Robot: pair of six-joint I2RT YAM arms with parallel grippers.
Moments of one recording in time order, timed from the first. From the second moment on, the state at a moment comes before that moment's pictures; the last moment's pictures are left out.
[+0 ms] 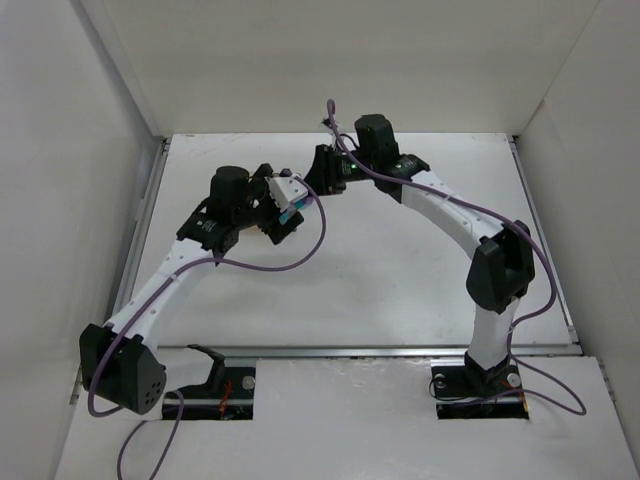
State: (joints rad) left arm -0.38 1.21 1.04 -0.34 0.38 0.59; right arm 0.58 1.90 1.75 -0.27 -0.79 0.59
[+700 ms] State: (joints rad) left arm -0.38 1.20 1.06 -0.33 0.43 0.56; right arm 0.60 1.89 1.73 -0.25 -0.83 0.59
